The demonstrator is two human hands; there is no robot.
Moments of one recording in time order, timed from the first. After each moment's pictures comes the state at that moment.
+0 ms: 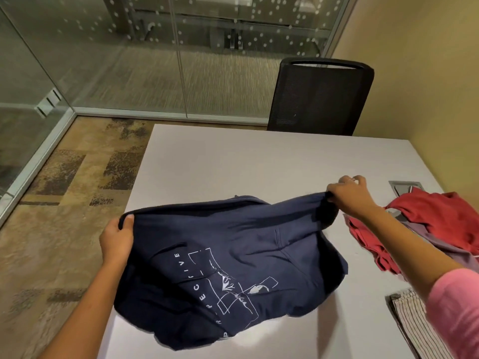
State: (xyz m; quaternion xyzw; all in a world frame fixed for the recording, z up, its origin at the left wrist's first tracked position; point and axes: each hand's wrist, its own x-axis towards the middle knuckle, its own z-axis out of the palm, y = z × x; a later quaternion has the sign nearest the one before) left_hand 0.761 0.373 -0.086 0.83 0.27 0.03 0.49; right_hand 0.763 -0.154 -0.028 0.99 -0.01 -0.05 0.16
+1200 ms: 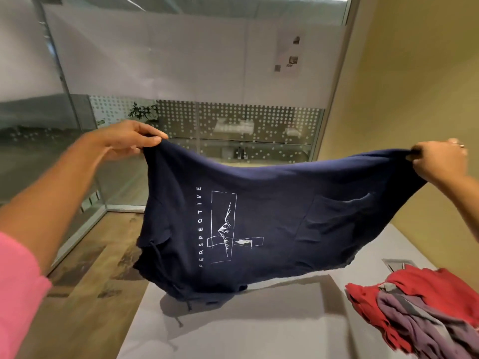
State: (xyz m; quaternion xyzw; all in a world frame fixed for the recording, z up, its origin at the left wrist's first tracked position) left_hand 0.833 0.406 0.317 0.85 -0.13 -0.06 0.51; right_hand 0.725 -0.234 0.288 0.92 -0.24 0.31 0.10
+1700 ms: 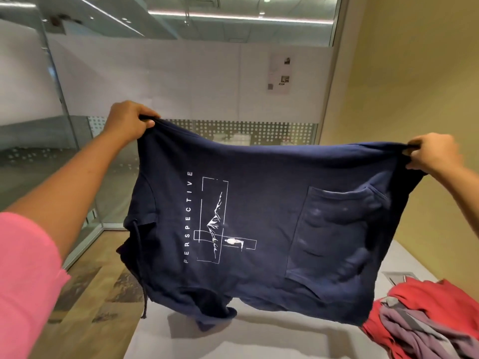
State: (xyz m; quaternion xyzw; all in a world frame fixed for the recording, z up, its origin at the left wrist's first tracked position) left_hand 0.846 0.375 0.373 0.90 -0.10 0.34 0.25; right_hand 0.719 -0.223 0.341 0.92 -0.25 0.30 -0.04
